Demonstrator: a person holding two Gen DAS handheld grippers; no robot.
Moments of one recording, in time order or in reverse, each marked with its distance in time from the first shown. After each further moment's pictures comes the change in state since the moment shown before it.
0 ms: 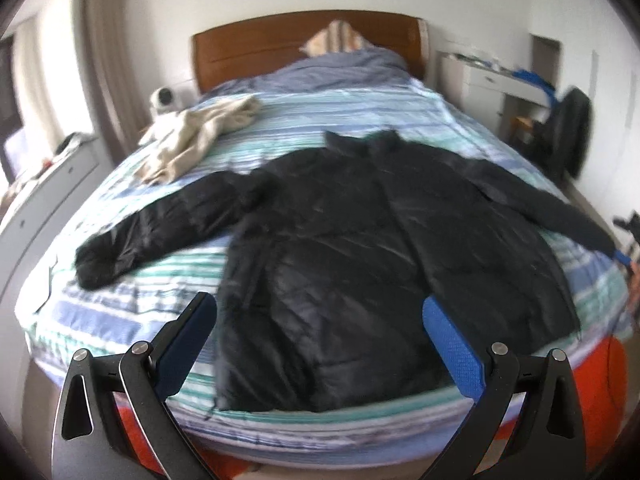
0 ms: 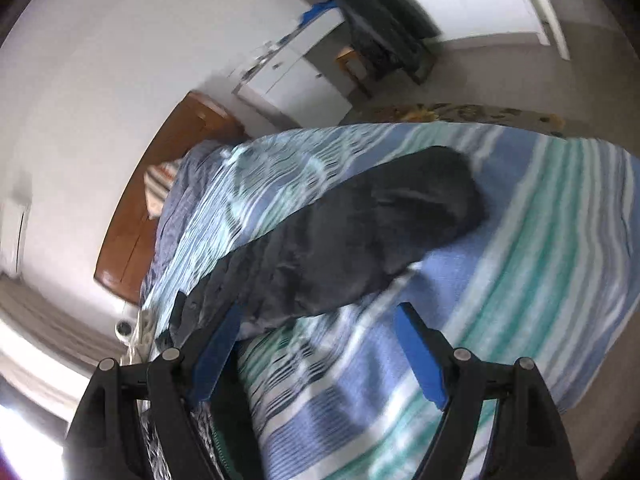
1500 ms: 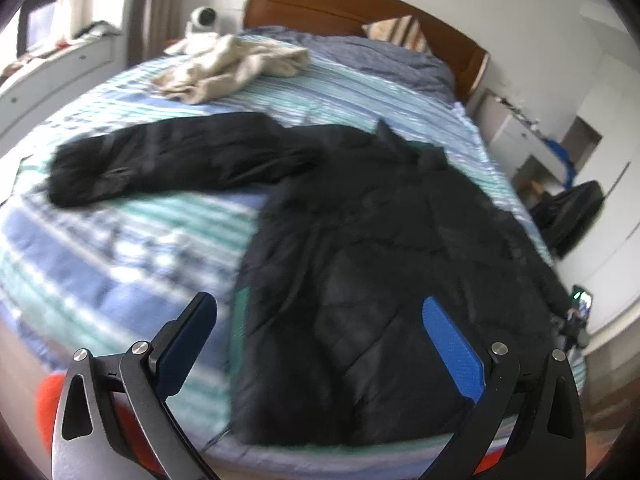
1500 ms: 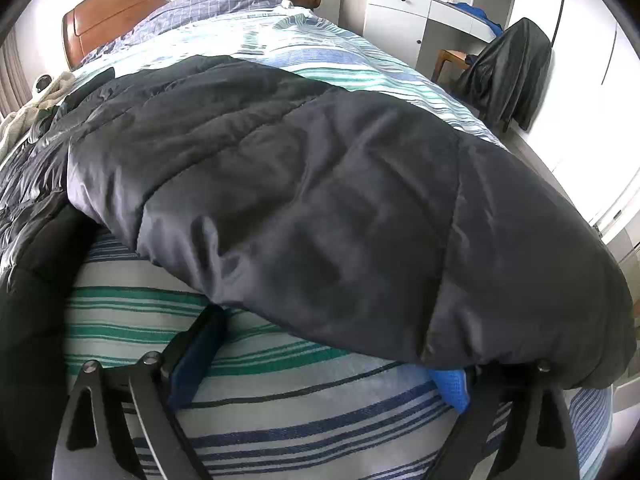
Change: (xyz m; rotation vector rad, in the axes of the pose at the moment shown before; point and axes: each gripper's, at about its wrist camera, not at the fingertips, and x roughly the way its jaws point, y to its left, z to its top) left arm 0.083 0.095 0.012 -0.328 0.107 -0.155; right arm 0.202 0.072 -0.043 -0.749 0.264 -0.421
